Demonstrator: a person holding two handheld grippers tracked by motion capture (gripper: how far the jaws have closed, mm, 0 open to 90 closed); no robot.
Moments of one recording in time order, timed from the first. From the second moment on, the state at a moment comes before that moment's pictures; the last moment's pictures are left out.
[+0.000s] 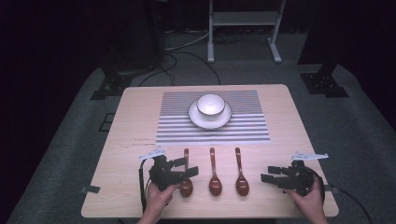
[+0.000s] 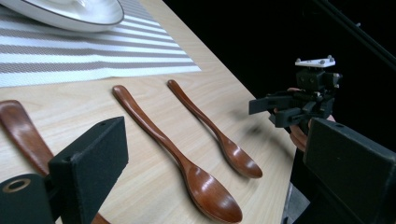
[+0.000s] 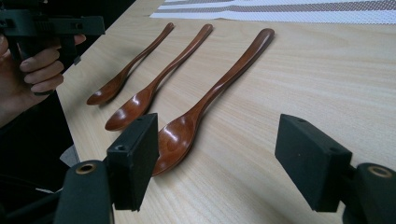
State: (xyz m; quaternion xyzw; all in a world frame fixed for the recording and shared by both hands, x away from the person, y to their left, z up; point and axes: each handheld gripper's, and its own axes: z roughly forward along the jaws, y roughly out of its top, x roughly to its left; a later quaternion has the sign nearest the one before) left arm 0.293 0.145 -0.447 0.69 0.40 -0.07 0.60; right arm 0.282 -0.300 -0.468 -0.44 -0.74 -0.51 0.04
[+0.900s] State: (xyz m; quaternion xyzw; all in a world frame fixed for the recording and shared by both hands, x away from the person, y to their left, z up) left arm 0.280 0.096 -0.459 0.72 0.36 -0.12 0.57; right arm 0.282 -0.297 -0.469 -0.44 -0.75 -0.50 0.05
